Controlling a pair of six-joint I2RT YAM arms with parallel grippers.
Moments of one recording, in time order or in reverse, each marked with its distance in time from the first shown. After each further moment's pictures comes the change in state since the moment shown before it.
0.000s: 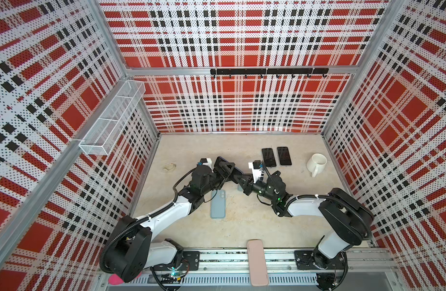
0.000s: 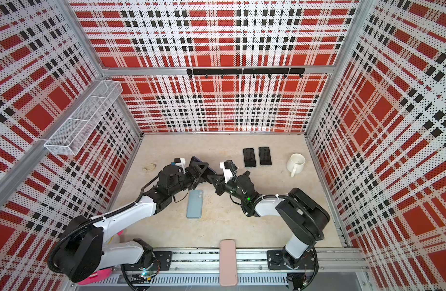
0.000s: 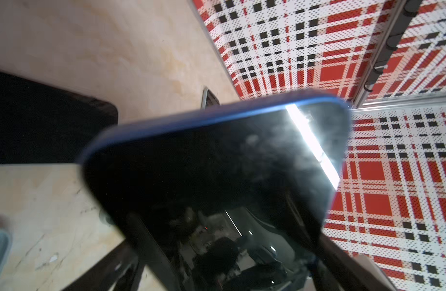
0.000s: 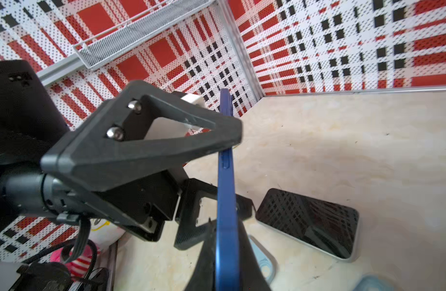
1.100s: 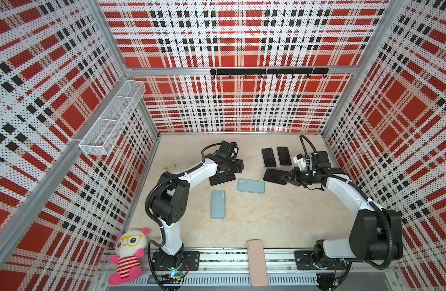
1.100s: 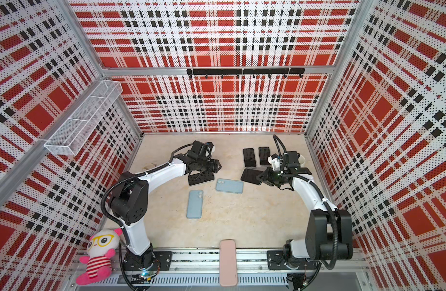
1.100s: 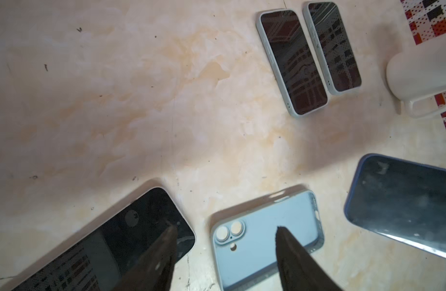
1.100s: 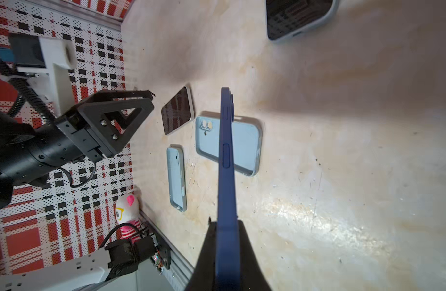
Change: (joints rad) left arm -0.013 0.606 0.702 -0.669 0.027 0.900; right arm -0.694 -0.179 0.333 -1.563 -0.478 -0.117
